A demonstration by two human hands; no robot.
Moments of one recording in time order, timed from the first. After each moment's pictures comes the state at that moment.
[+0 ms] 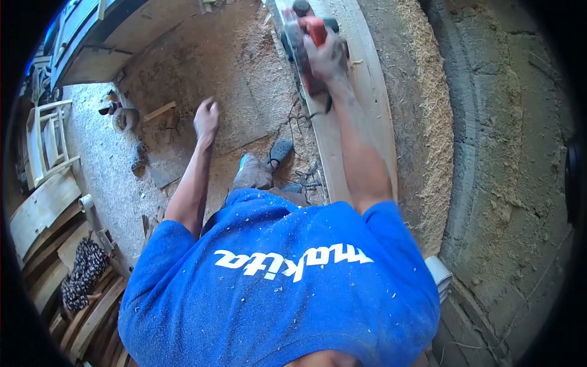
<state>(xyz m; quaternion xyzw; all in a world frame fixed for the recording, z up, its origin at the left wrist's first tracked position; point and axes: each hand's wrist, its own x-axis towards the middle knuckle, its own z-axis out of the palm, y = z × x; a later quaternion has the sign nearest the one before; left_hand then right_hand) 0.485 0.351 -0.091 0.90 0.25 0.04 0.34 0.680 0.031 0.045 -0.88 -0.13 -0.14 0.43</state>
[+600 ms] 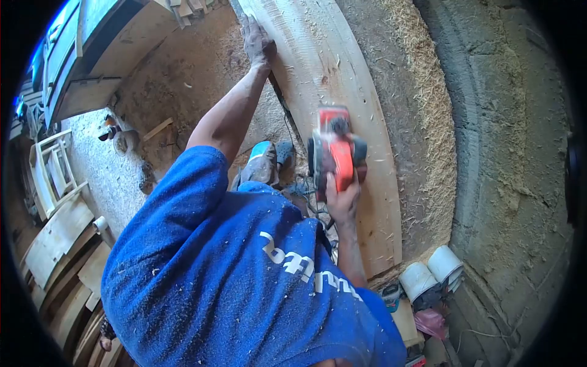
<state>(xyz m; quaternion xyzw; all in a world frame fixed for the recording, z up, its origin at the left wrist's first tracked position) 0.766 0.159 -0.077 0.88 0.10 0.23 0.39 0.401 -0.065 0.070 -0.84 0.12 -0.03 0.53</state>
